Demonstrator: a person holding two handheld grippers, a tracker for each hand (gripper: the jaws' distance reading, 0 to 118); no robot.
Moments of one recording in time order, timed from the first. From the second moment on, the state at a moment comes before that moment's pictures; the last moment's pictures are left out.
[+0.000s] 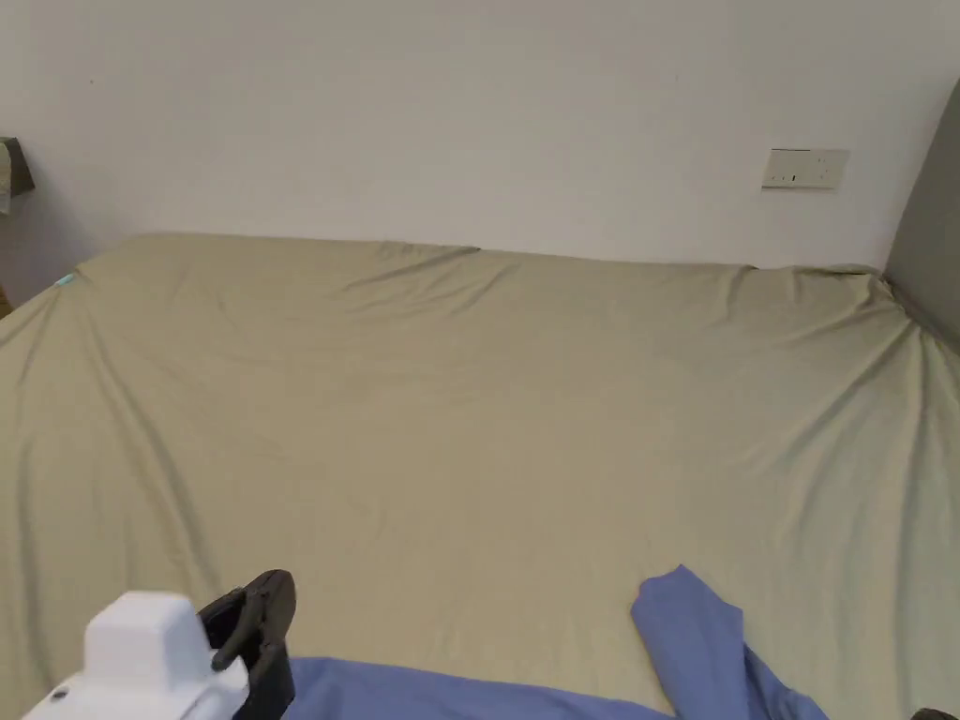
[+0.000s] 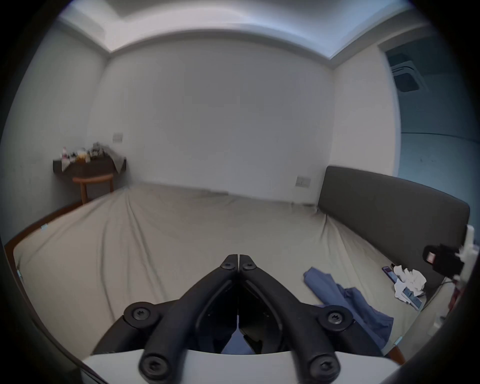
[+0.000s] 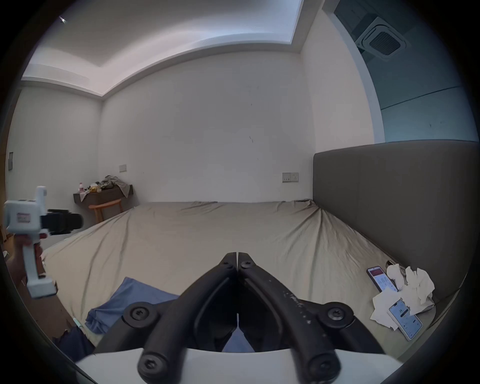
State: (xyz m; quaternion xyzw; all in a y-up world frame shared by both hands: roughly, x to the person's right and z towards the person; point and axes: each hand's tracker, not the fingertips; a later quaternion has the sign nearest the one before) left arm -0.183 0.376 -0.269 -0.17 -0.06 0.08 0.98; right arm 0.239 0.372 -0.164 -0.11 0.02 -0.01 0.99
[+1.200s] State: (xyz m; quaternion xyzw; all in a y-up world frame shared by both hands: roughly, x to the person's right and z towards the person) left arm -0.217 0.281 -0.370 -0.42 -0.05 0.09 0.90; right arm 0.300 0.213 -0.428 -0.47 0.08 -0.02 0.88
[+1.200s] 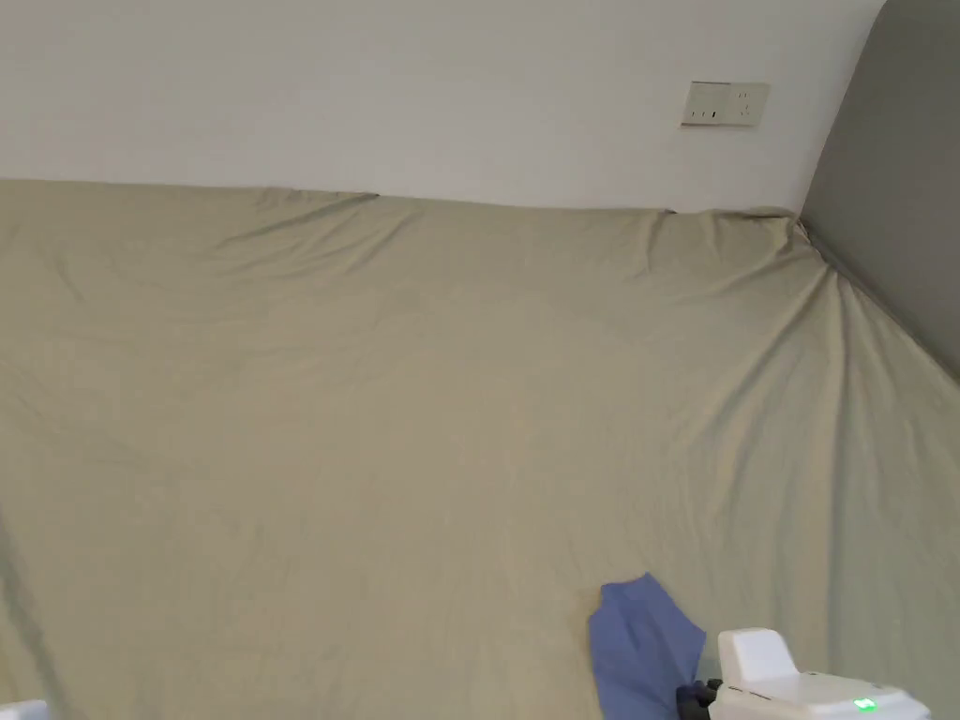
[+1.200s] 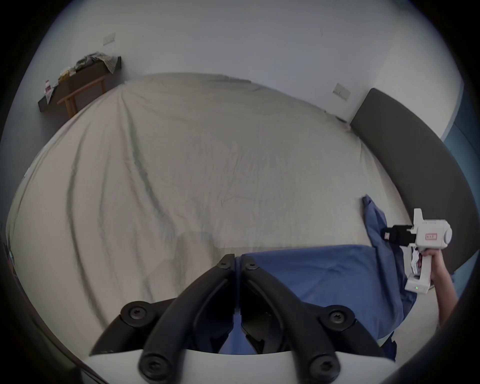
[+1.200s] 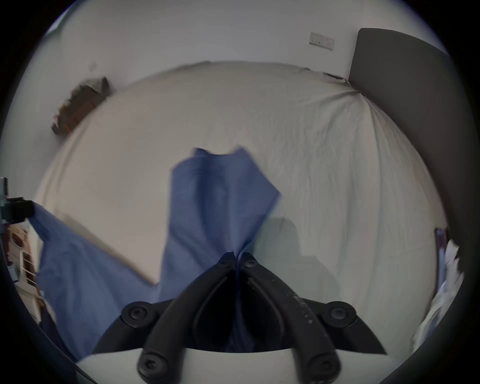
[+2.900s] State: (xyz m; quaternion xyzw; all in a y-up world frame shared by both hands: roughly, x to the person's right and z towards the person) left arm -0.201 0.593 -0.482 0.10 -0.10 0.16 0.98; right arm 0.347 0.647 -0.449 0.20 0.10 -0.10 0.97
